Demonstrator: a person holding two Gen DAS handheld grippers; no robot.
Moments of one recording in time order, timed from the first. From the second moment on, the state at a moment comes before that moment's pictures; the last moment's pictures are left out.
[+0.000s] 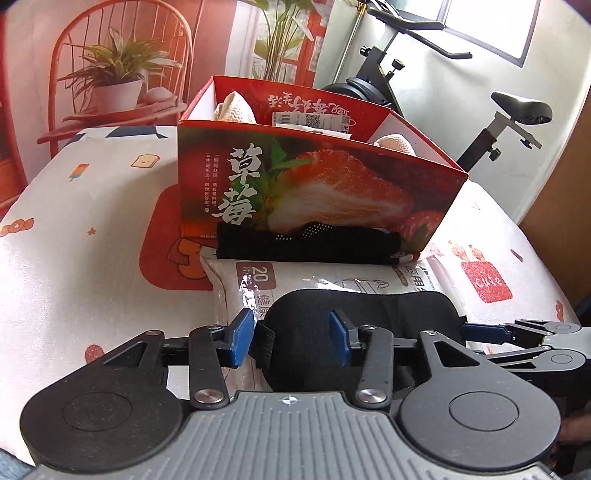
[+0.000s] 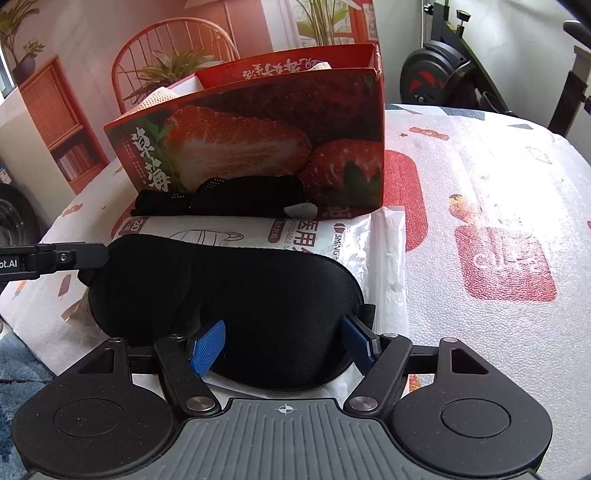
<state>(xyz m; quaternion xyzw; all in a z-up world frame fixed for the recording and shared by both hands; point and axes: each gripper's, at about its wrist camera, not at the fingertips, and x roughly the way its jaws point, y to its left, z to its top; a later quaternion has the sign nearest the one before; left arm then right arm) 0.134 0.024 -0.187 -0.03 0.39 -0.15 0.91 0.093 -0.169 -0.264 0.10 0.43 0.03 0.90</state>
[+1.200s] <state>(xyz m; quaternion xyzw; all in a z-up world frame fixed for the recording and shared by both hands) 0.139 0.017 -0.218 0.02 0.42 -0.16 0.89 0.100 -0.185 -0.268 0.13 0.41 0.01 0.90</state>
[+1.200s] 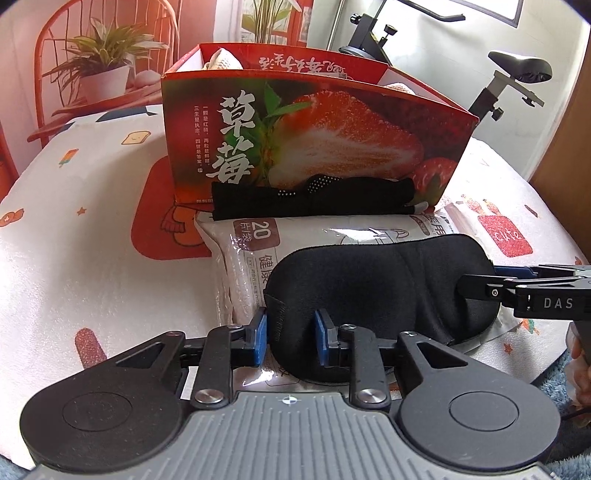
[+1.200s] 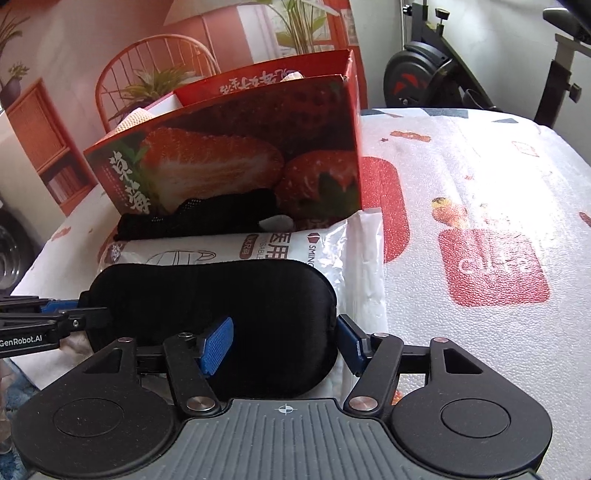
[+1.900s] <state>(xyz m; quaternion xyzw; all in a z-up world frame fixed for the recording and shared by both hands) 0.127 0.028 -0.194 -0.02 0.37 -0.18 0.91 0.092 -0.175 -0.231 0.13 0.36 0.05 0.92</state>
